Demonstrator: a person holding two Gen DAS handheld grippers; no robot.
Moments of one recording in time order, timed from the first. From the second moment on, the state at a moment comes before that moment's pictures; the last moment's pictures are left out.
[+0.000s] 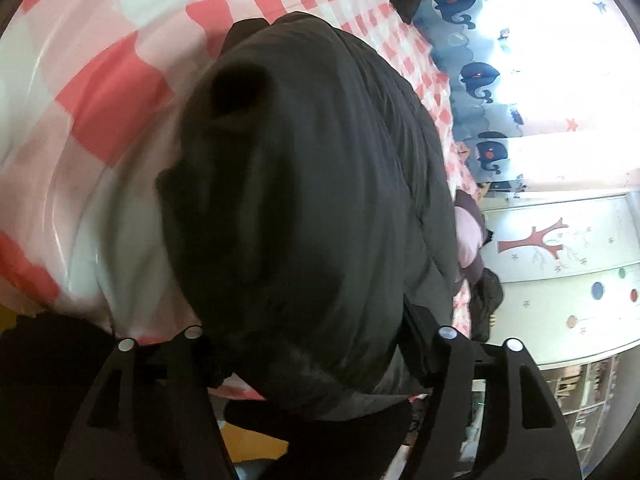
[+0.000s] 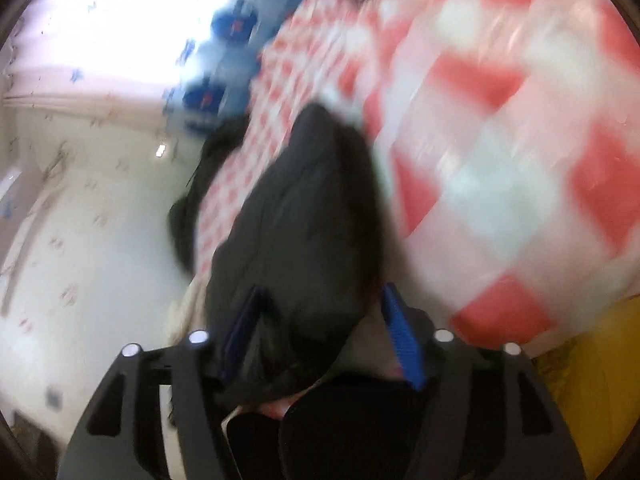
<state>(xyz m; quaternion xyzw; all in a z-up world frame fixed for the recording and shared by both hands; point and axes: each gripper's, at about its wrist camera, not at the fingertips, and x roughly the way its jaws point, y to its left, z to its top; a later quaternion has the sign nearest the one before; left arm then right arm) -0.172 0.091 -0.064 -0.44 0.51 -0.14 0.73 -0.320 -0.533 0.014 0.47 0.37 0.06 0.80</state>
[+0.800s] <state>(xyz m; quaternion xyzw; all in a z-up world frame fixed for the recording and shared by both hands) -0.156 0.087 -0.068 -0.46 0.49 -0.09 0.74 -0.032 -0.302 0.026 0.05 0.51 0.08 0.86</state>
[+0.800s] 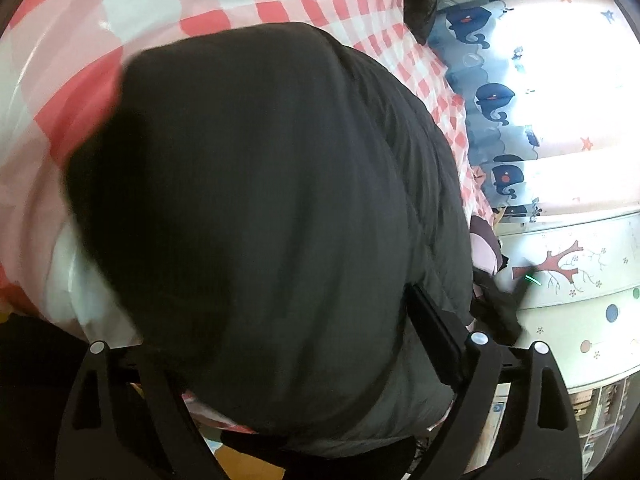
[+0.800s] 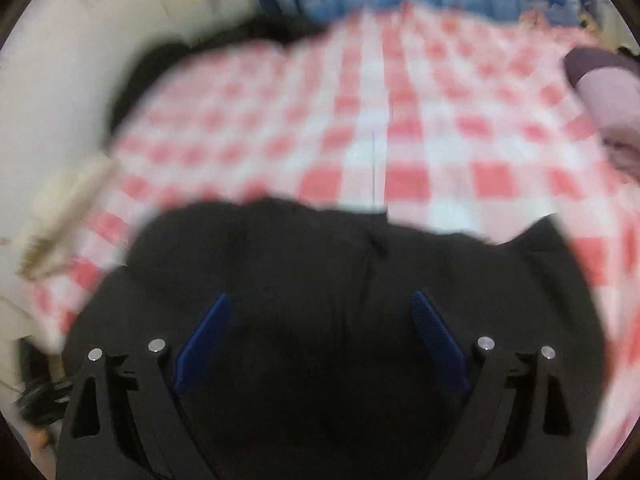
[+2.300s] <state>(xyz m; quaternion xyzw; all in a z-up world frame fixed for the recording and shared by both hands) -0.138 0.080 -0.075 -0.50 0.46 -0.08 0.73 -0.075 -0.251 0.055 0.00 0.46 0.09 0.88</state>
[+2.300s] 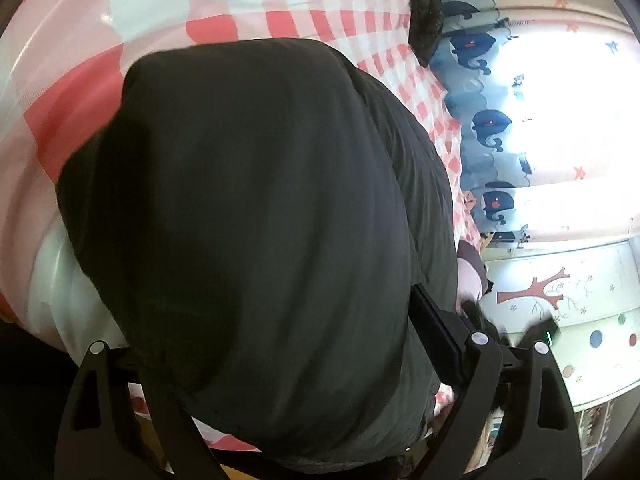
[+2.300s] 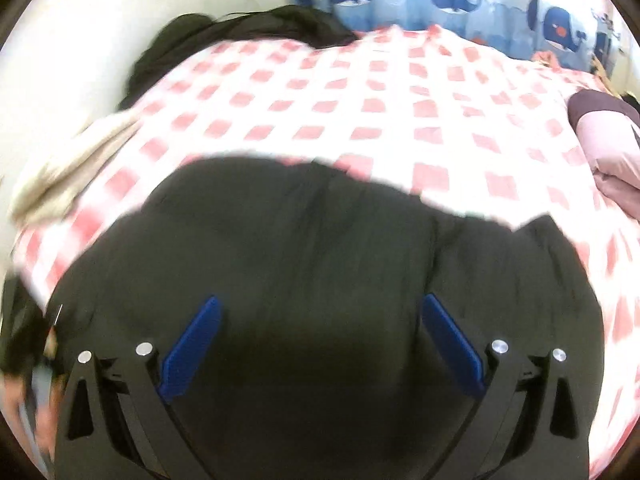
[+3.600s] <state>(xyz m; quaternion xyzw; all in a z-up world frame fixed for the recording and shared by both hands) -0.150 -0.014 0.032 -0.31 0.35 -0.14 0.87 -0.128 -0.211 -0.021 -0.13 0.49 0.10 0.86</state>
